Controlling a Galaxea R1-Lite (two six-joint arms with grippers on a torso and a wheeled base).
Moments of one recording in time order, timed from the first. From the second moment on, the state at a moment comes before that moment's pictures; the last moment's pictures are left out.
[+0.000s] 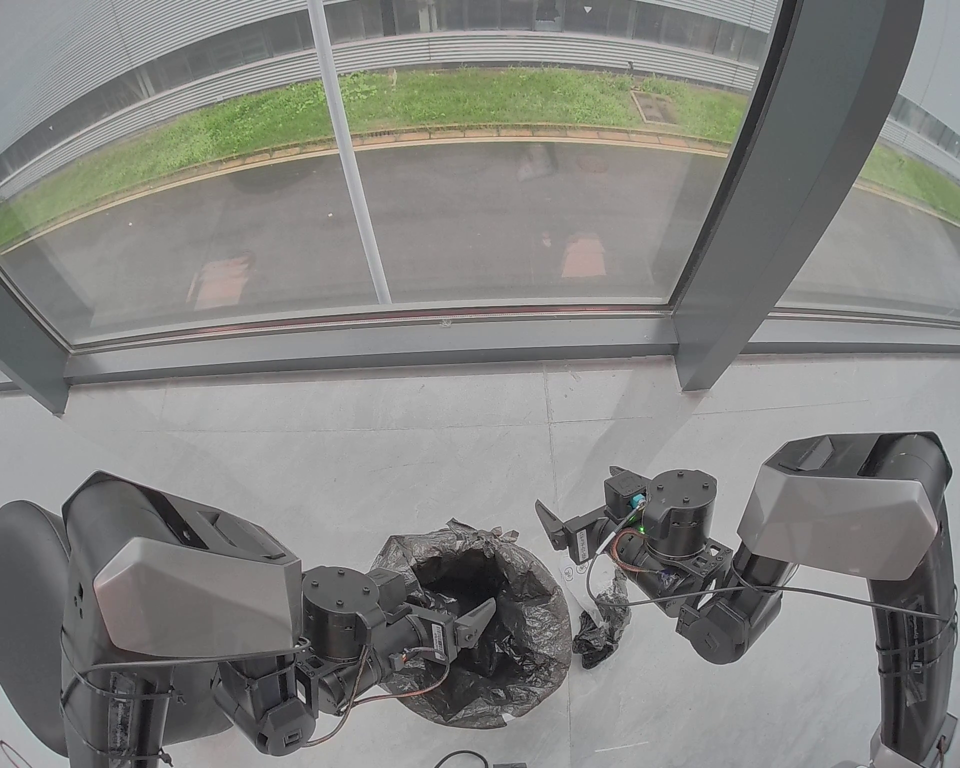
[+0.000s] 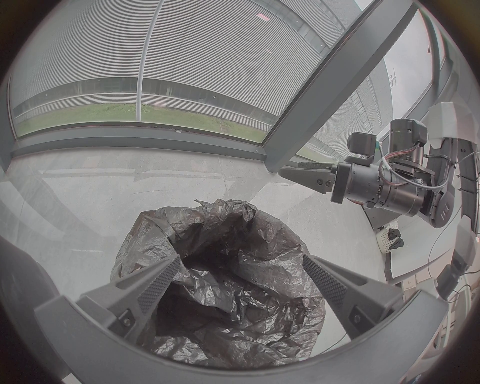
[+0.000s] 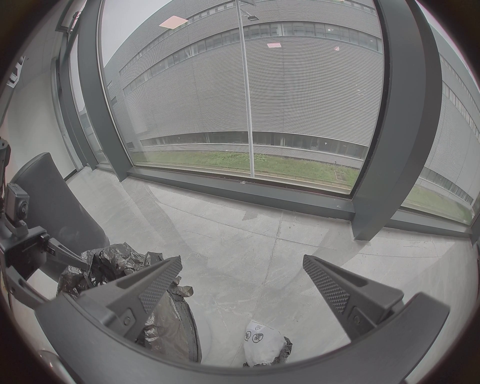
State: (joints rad) left arm -0.64 2.37 -0.43 -1.55 0.03 -0.28; right arm 0.56 2.39 -0.79 -1.42 -0.20 -0.10
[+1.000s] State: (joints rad) left arm -0.62 2.52 -0.54 -1.55 0.11 -0.19; right arm 0.56 2.41 -0.79 -1.45 -0.20 -0.10
